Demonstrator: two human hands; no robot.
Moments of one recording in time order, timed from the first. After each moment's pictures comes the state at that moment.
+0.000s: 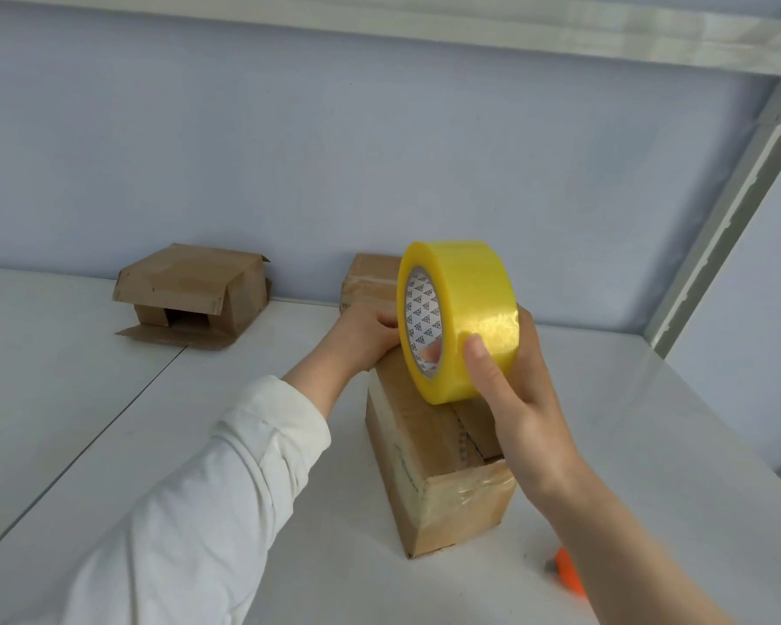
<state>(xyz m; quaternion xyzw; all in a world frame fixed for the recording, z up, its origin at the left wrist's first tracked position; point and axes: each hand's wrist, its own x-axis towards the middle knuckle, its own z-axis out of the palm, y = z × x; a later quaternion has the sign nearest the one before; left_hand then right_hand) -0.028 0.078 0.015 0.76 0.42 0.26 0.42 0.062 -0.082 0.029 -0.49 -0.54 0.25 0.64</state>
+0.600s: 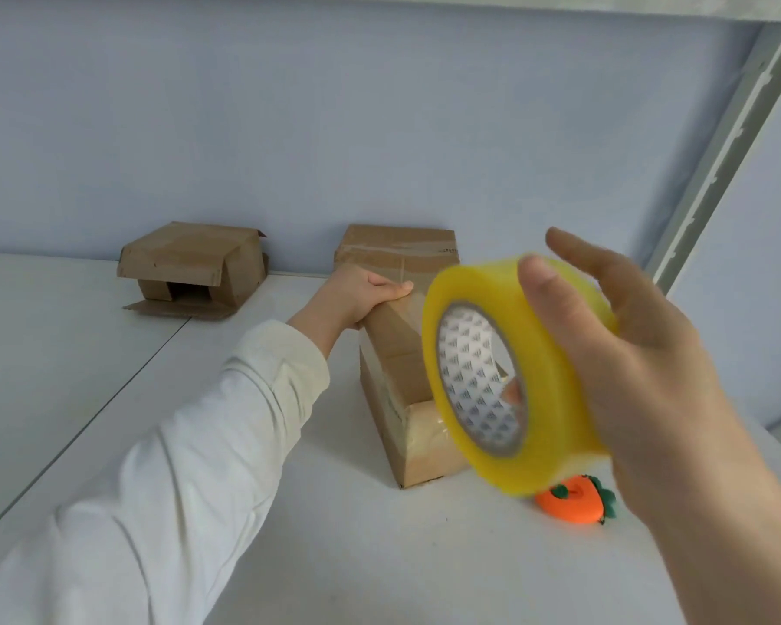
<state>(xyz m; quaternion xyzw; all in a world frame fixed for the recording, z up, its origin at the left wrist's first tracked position) -0.026 0.069 0.023 0.74 0.44 0.25 0.44 0.057 -0.163 0.073 -0.62 -0.43 0.19 0.63</state>
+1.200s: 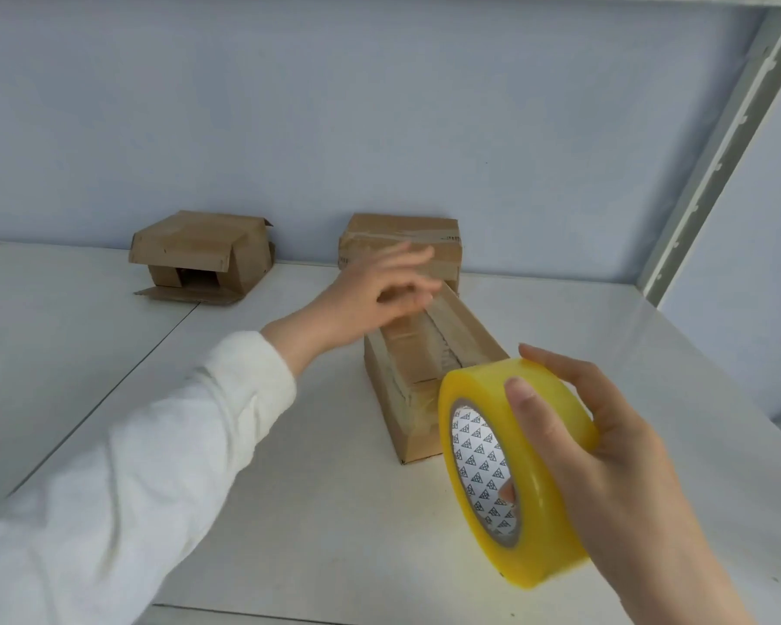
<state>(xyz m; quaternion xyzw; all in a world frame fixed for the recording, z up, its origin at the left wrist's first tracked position) -0.047 0.043 0.012 0.92 0.20 0.27 0.20 0.042 -0.202 0.032 -0.70 -0.40 0.23 0.54</state>
